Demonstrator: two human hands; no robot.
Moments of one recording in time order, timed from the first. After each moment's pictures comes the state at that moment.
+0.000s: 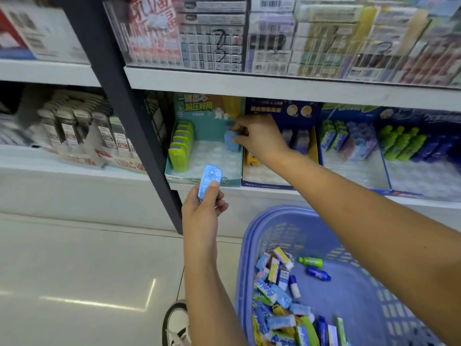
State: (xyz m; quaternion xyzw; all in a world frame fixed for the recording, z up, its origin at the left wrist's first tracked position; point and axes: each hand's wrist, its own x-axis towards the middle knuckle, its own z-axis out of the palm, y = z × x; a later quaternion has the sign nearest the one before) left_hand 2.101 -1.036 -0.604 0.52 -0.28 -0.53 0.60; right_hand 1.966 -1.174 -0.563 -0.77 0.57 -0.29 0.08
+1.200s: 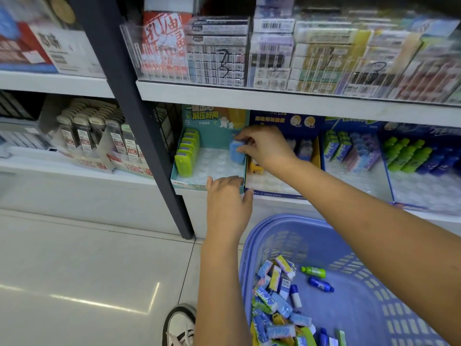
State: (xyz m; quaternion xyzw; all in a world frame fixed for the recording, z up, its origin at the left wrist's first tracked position) left_hand 2.076 -1.065 -0.600 0.64 -0.70 -0.15 0.29; right_hand 1.963 -1.161 -0.550 -0.77 0.57 -0.25 0.13
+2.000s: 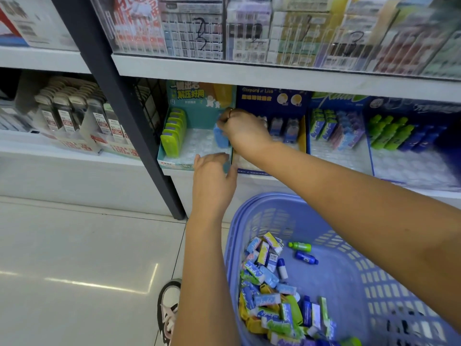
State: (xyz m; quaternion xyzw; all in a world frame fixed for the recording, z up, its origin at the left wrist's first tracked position) left_hand 2.075 -1.061 -0.591 0.63 -0.68 -0.18 0.32; right_hand 1.986 -1.157 -0.547 -0.73 0.65 -0.15 0.15
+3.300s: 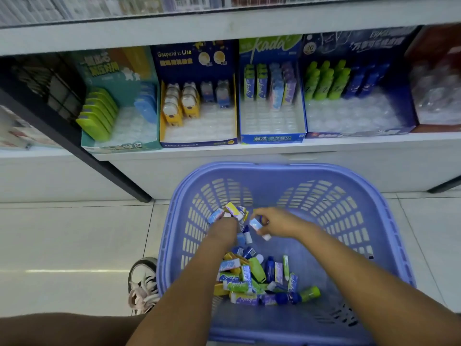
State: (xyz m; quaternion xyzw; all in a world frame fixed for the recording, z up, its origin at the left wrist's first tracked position) left_hand 1.964 -0.983 -0.762 0.54 -0.76 -0.30 -0.22; right_hand 1.794 -0.964 -0.742 -0.66 0.60 0.00 0.46
